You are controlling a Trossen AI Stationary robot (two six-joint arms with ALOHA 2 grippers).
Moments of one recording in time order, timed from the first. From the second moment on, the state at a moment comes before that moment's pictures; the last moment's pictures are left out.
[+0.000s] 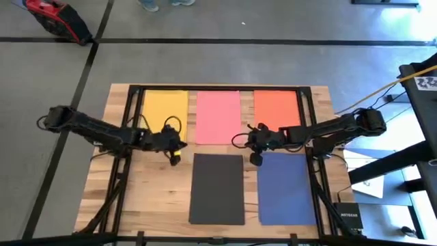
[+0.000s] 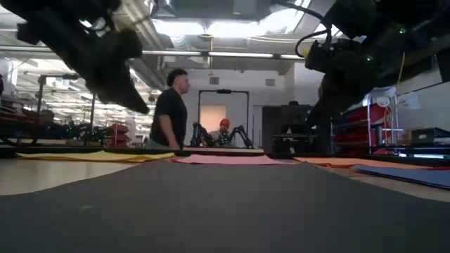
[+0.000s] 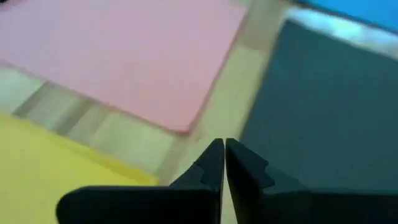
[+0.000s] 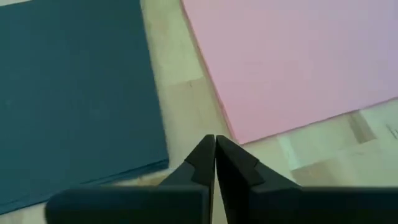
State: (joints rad) left arm -0.09 1.09 0.43 -0.05 -0.32 -0.38; right arm 0.05 1.31 0.58 -0.10 0.17 0.26
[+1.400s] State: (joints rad) left arm 0.37 1.63 0.71 -0.23 -0.36 -0.01; right arm 0.05 1.31 0.58 -0.13 0.17 0.26
